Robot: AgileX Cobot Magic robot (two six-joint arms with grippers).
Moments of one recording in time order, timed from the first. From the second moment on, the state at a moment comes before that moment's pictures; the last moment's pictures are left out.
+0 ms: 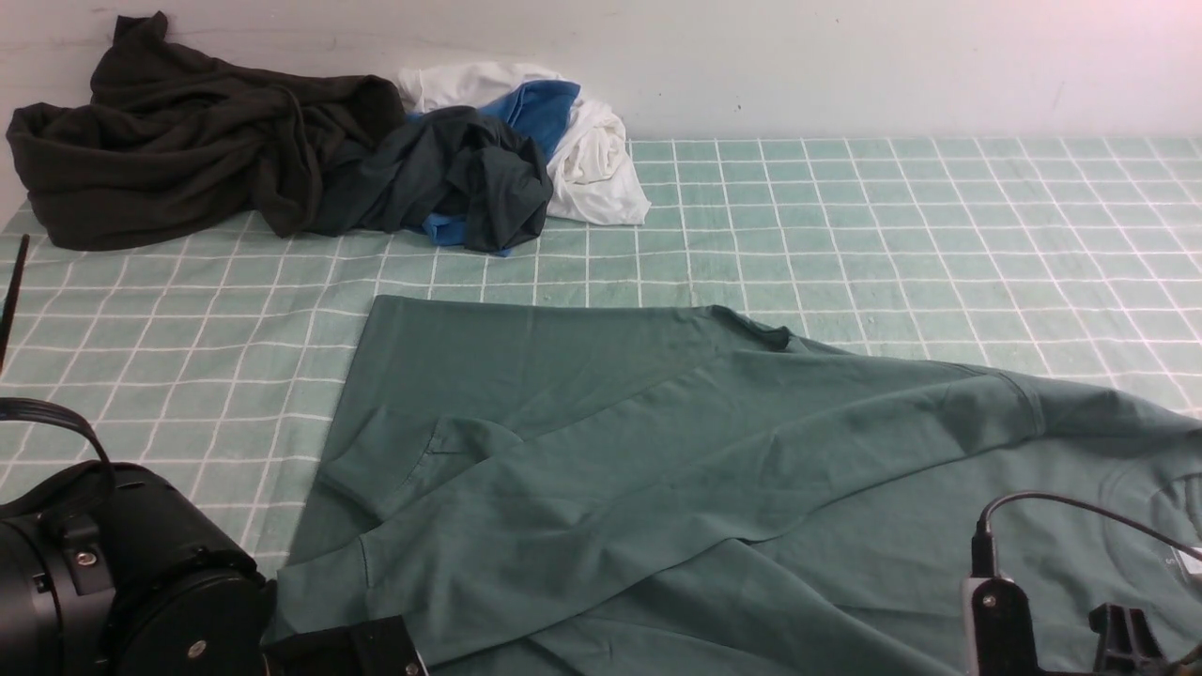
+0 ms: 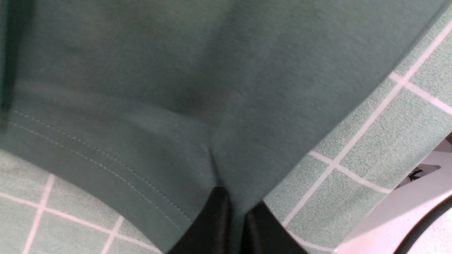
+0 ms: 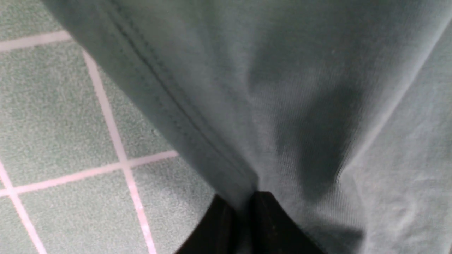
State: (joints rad) right arm 0.52 1.24 -0.43 -0.17 0.74 -0.70; left arm -0.66 1.33 -0.63 0.00 1.02 0.39
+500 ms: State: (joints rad) right arm 0.44 1.14 -0.84 -0.23 1.05 -0.73; left arm -0.57 1.33 -0.92 0.19 1.14 0.32
